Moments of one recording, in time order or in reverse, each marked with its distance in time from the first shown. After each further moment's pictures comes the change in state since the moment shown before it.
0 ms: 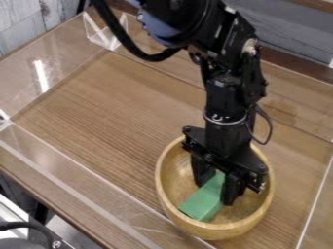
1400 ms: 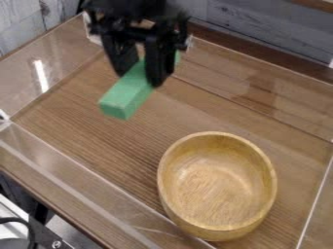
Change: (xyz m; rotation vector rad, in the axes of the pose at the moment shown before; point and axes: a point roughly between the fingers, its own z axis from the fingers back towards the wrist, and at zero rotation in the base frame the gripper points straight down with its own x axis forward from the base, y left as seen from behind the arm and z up) arm -0.040 0.066 0.136 -0.006 -0.165 0.233
